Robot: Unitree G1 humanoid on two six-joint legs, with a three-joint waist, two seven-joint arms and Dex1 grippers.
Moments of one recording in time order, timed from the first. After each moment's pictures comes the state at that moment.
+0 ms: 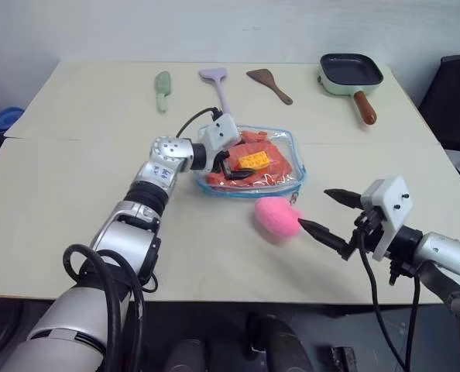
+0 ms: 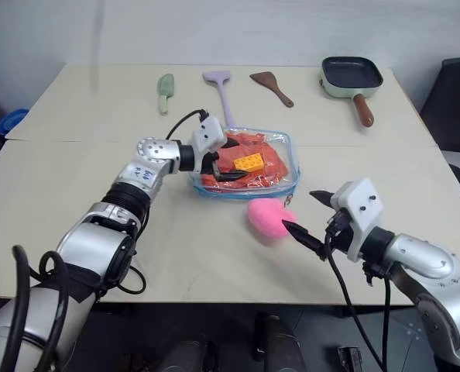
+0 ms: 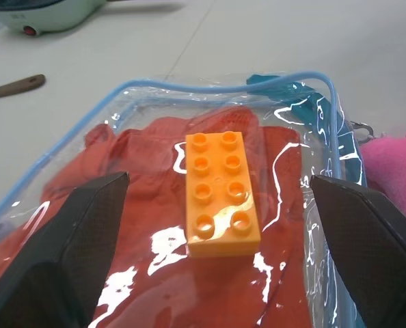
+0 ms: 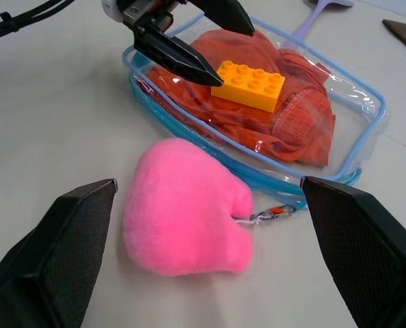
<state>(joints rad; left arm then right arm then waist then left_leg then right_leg) -1.22 0.23 -0.18 1.13 0.03 -0.13 -0.85 -0.02 -0.73 -0.29 -0.74 0.66 0.77 0.55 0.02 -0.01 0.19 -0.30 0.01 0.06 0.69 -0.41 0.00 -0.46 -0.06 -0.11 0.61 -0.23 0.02</state>
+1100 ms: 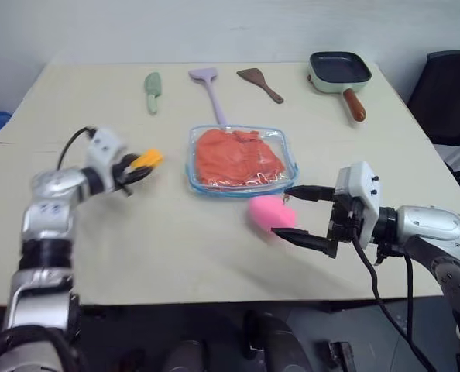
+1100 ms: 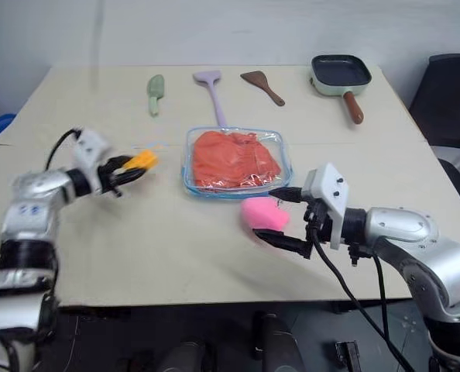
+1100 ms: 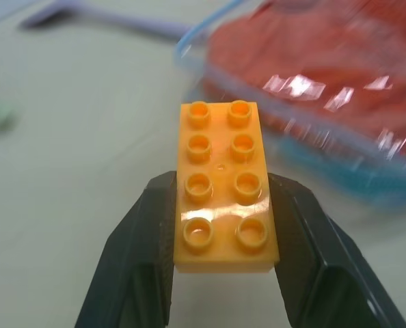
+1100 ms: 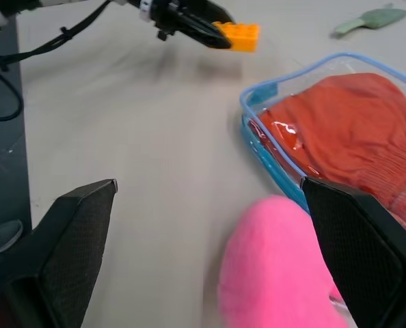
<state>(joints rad) -0.57 0.70 0.20 0.34 -0.08 0.37 -0.79 -0.33 -0.81 -0.09 -0.58 0.75 0.76 0.82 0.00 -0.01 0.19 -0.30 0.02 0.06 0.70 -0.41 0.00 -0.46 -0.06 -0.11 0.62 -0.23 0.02</state>
